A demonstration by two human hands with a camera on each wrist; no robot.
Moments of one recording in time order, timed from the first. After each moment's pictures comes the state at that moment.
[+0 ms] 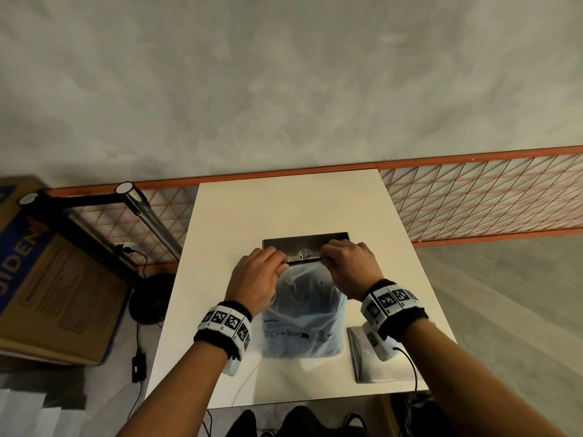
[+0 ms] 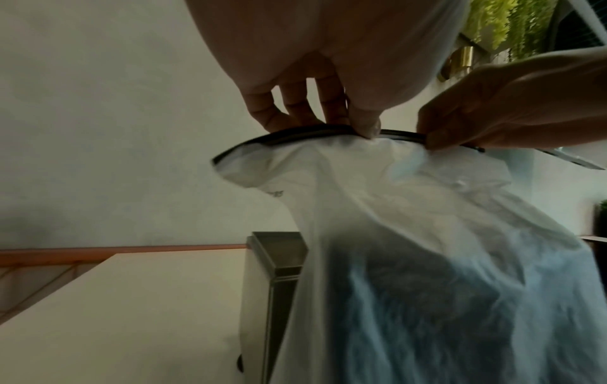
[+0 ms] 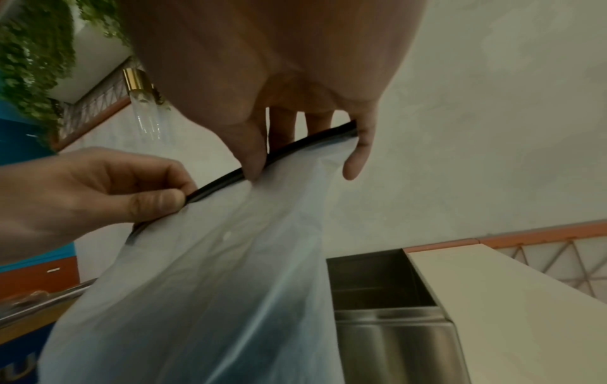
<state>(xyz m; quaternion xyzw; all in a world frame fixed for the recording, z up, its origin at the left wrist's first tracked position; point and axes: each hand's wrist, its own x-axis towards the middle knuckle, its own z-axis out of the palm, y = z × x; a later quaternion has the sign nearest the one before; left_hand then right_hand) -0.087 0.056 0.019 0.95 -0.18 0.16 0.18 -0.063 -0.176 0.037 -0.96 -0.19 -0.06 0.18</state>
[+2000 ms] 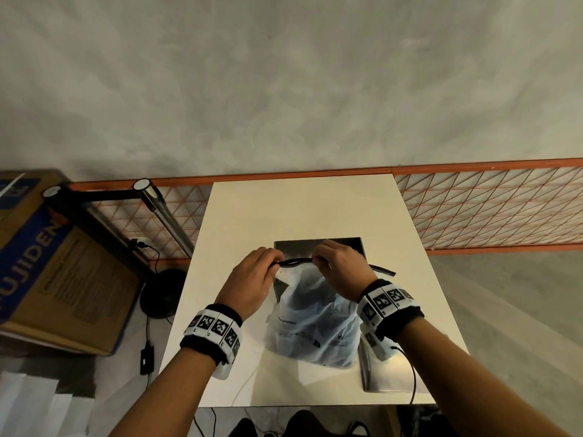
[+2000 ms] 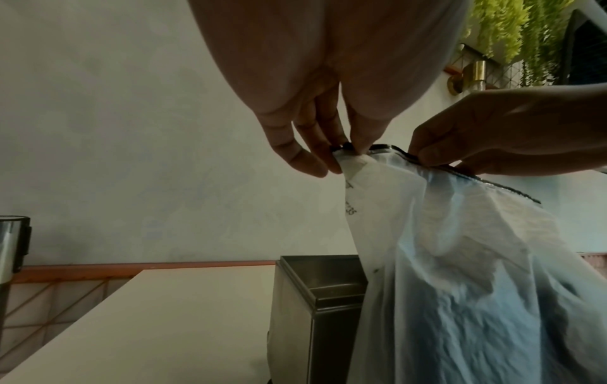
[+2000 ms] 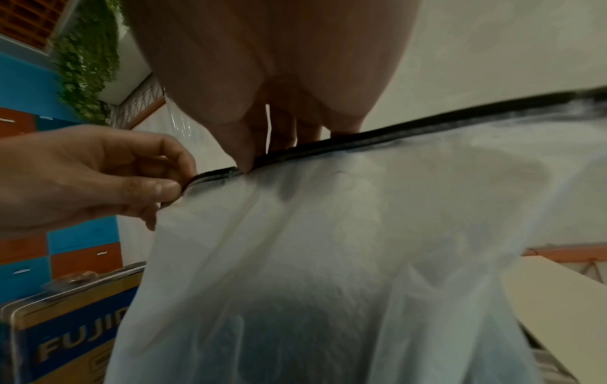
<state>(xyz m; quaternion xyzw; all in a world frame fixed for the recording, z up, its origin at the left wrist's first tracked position) -0.097 0.090 0.030 0.94 -0.16 0.10 0.28 -0.048 -0.144 0.036 -0.92 -0.28 -0.05 0.26</state>
